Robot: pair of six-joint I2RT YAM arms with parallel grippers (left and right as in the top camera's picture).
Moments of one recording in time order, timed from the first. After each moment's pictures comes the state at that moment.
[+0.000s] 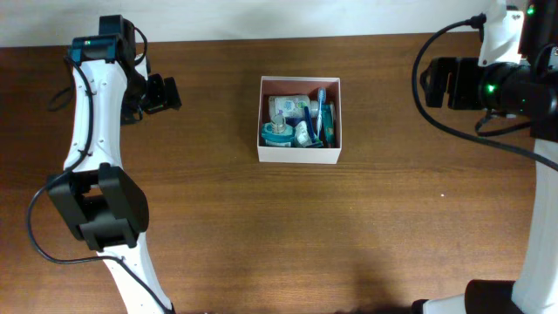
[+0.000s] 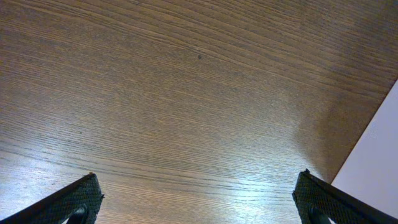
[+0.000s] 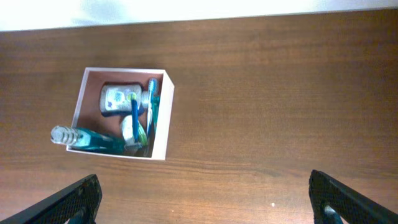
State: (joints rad) left arm 0.08 2.21 2.19 -1.38 0.06 -0.20; right arm -0.06 1.61 2.21 -1.47 -0.14 0.00
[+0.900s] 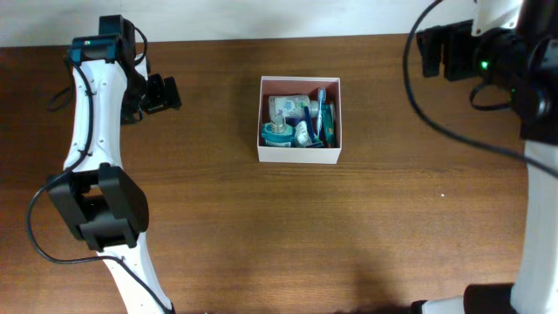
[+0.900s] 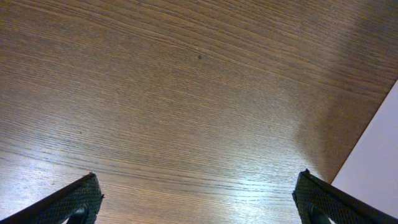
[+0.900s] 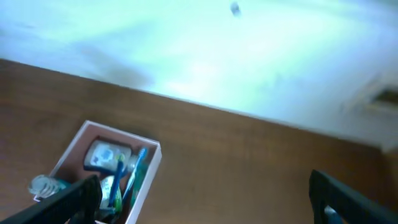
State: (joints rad) left arm 0.08 2.21 2.19 -1.38 0.06 -0.20; right arm 0.01 1.58 2.20 -1.15 -0.12 -0.21
